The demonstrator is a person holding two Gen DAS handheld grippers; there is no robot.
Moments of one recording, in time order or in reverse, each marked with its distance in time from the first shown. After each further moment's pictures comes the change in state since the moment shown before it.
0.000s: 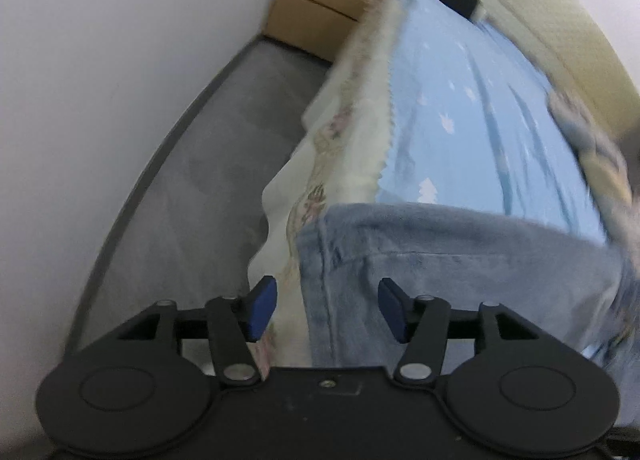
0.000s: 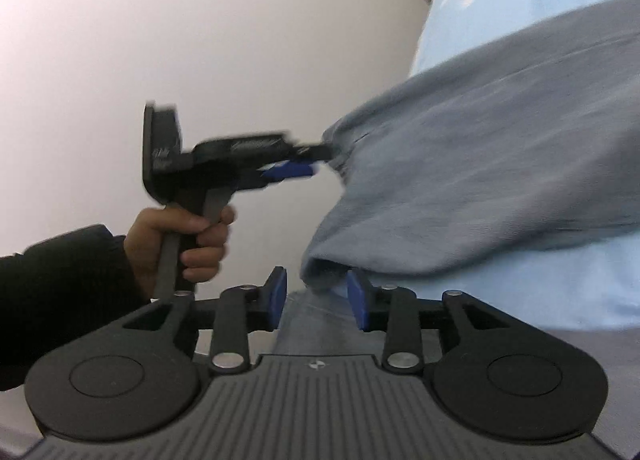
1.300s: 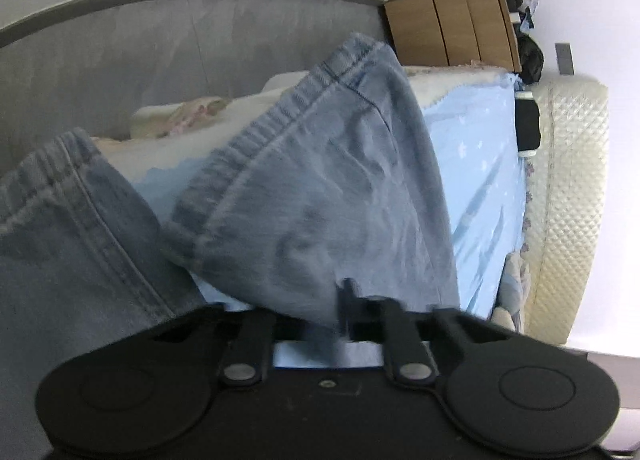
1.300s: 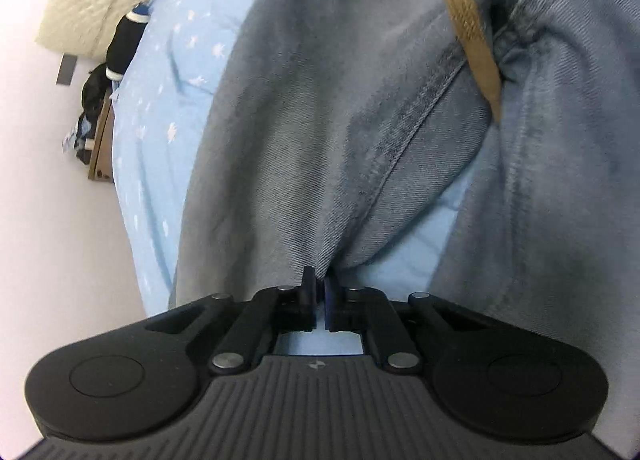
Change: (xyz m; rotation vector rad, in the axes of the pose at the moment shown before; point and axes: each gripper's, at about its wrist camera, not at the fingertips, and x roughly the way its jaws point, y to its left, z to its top) left arm 0.002 -0.009 -0.115 -0.812 0.004 -0.250; right arm -0.163 -0.217 0.053 0.778 -0.380 -0.413
